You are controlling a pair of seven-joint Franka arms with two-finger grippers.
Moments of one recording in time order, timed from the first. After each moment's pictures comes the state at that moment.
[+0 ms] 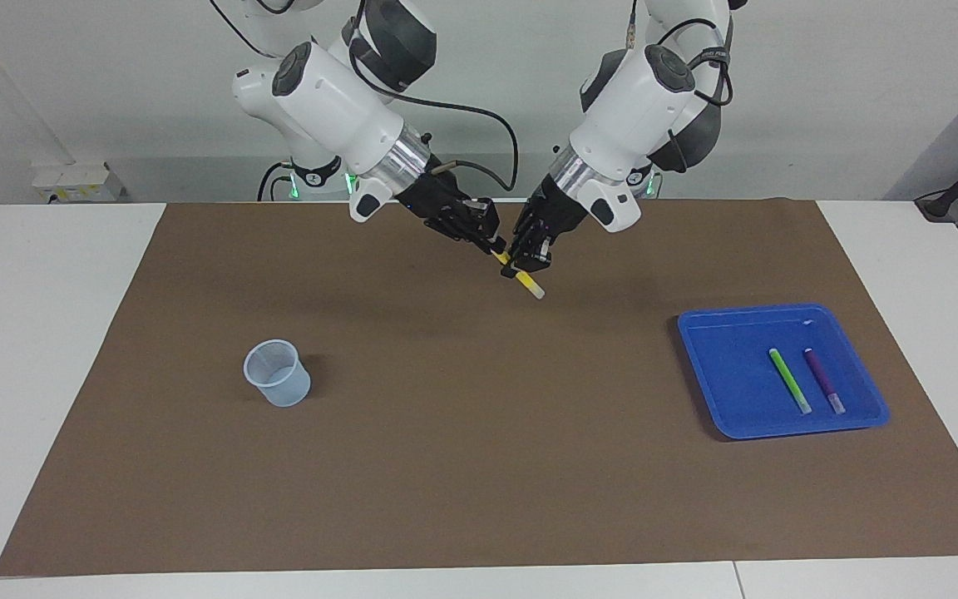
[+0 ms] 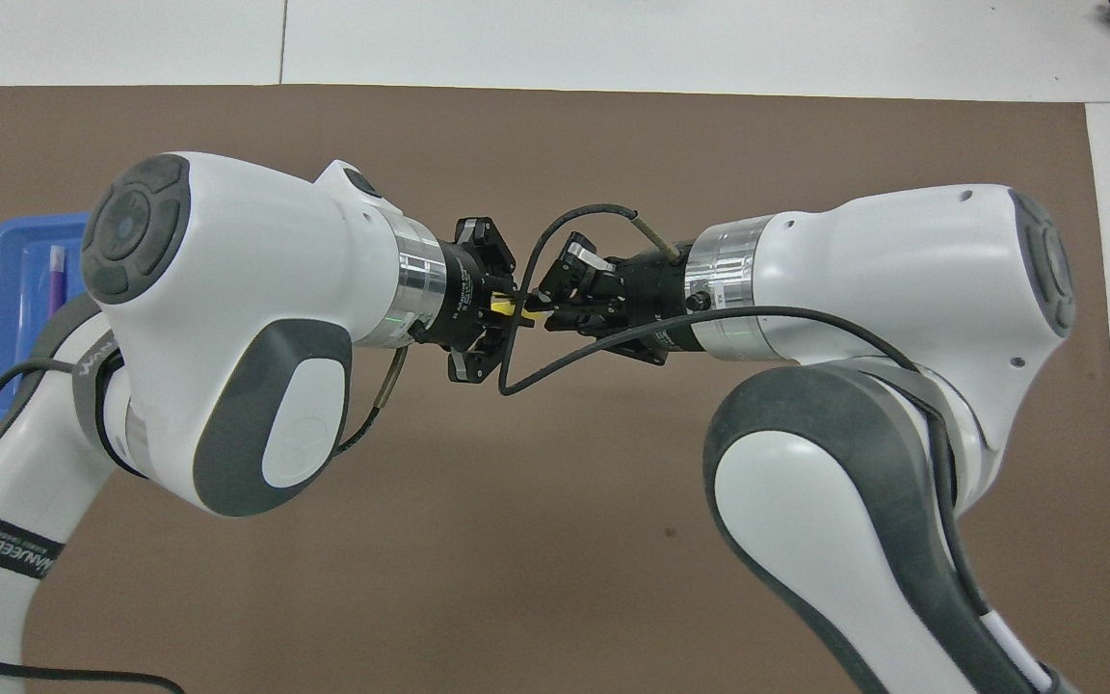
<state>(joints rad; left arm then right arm) -0.17 0.13 -0.39 -1.70 -0.38 2.10 -1.82 0.35 0.09 0.11 -1.74 0.70 2.18 0.70</state>
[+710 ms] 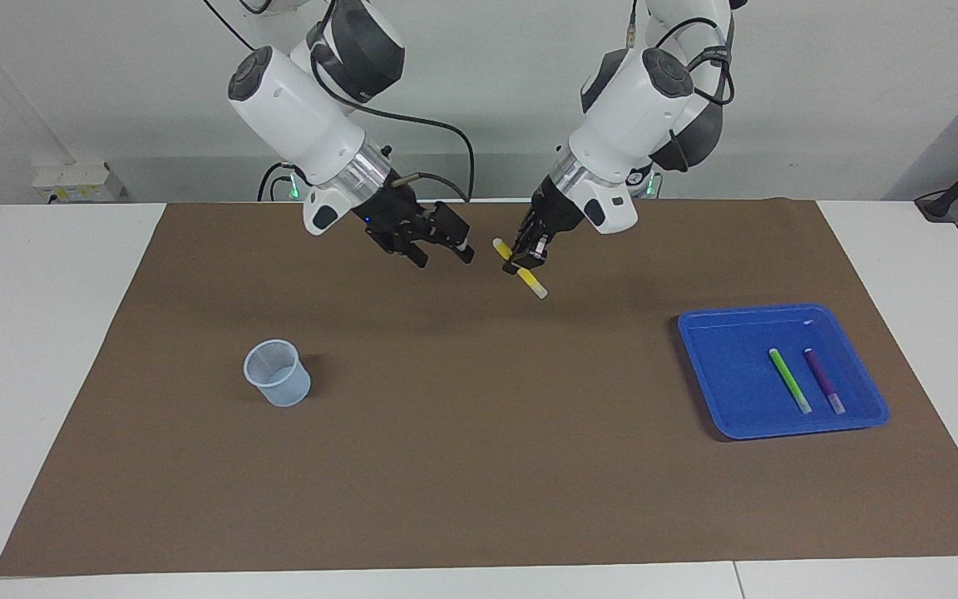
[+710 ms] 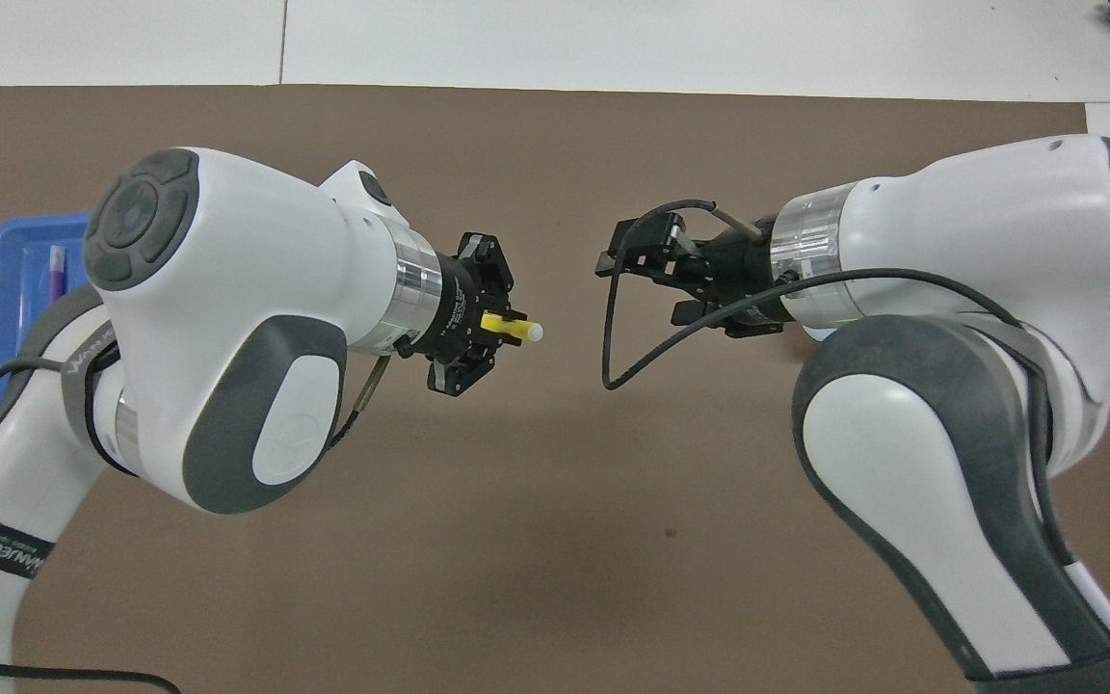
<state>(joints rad) -0.16 0.12 -0.38 -1.70 -0.37 2.01 -1.61 0.24 0.09 0.10 -1.73 0.54 2.05 0.48</state>
